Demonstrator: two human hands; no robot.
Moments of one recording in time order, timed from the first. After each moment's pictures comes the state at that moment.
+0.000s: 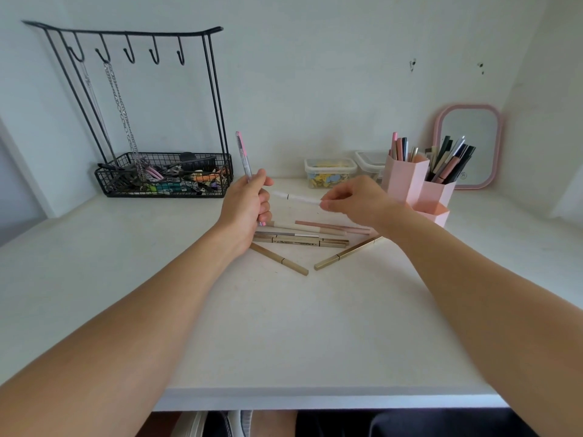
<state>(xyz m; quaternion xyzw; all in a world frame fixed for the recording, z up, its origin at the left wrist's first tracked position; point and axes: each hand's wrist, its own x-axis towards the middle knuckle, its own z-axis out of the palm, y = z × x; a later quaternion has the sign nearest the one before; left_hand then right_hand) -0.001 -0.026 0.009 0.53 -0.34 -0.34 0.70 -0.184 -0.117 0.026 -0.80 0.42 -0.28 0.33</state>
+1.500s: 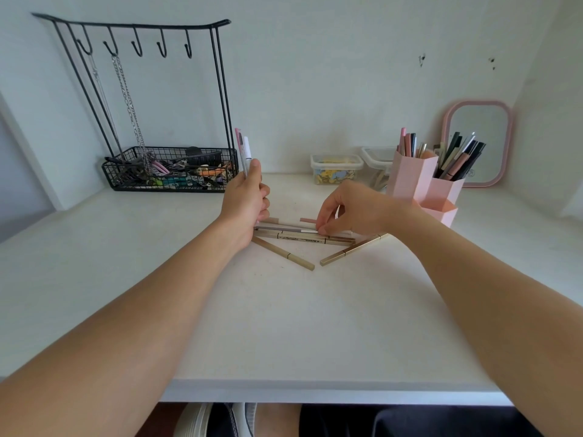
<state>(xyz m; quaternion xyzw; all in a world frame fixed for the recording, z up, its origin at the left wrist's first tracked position) 0.002 -0.020 0.012 0.56 -0.32 -0.32 0.70 -0.182 -0.102 0.029 -0.92 0.31 -0.12 0.19</state>
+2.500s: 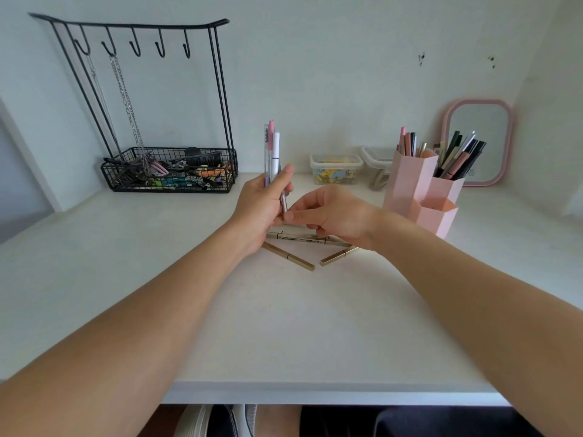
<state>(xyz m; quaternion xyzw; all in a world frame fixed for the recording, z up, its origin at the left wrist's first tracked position) -0.018 -0.015 0.012 0.55 -0.40 -0.32 0.66 -0.157 -0.068 0.022 -0.79 0.32 -0.21 0.48</state>
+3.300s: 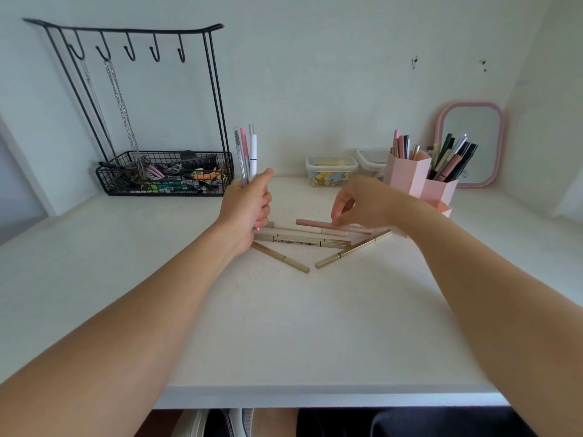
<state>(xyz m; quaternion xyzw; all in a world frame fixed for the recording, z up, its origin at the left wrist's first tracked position) -0.002 -0.018 0.010 0.55 -0.35 -0.35 0.68 -0.197 -0.111 0.041 -0.91 0.38 -0.12 0.15</state>
